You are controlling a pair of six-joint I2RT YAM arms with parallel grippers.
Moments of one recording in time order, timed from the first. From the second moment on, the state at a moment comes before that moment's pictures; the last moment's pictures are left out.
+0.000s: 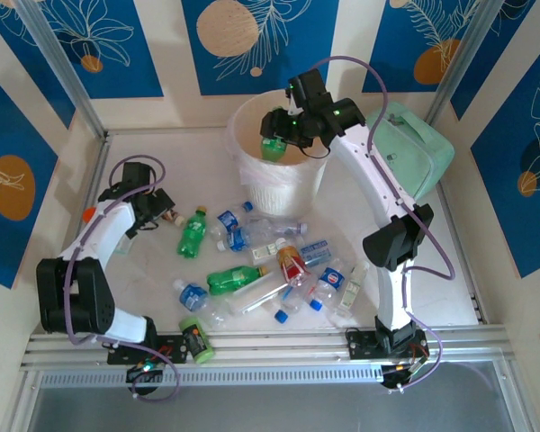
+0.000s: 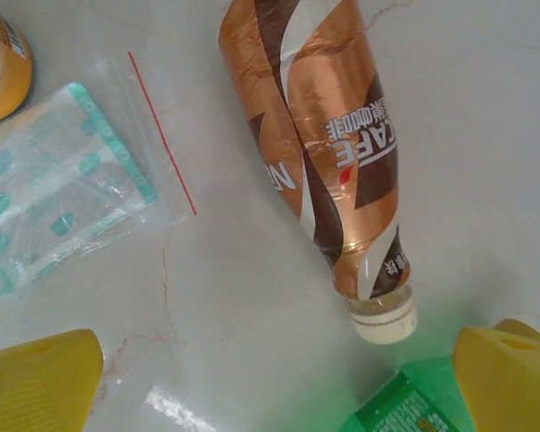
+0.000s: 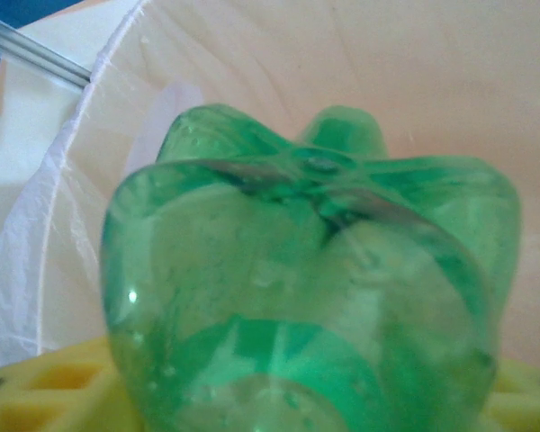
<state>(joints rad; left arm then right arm) -0.01 1.46 1.03 -0.70 -0.15 -0.70 0.52 2.02 2.34 -1.11 -0.13 0.60</state>
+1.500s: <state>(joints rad) 0.01 1.89 1.21 -0.58 -0.08 -0.68 0.77 1.35 1.72 -0.91 -0.03 0.54</state>
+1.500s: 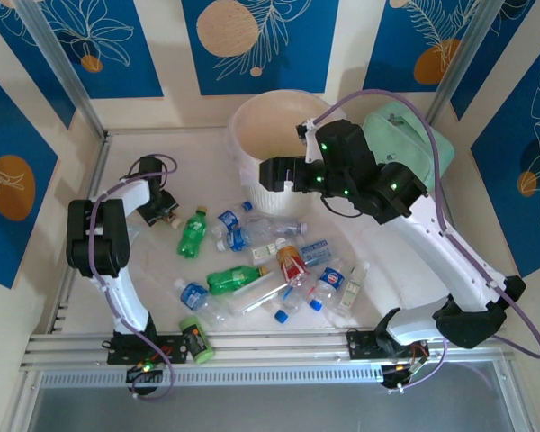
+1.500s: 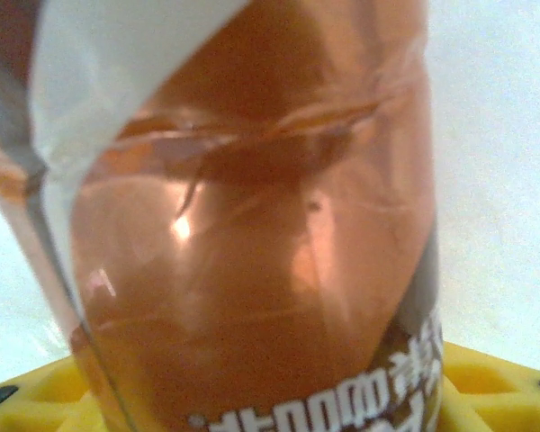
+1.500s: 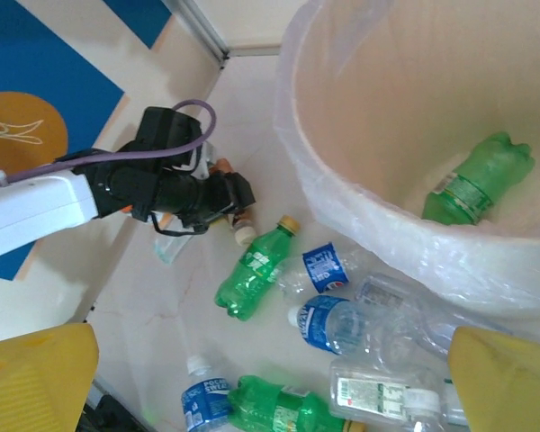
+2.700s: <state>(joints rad) -0.27 1.28 1.20 0.02 0.54 -1.14 0.77 1.70 2.06 -0.93 -0.31 0.62</state>
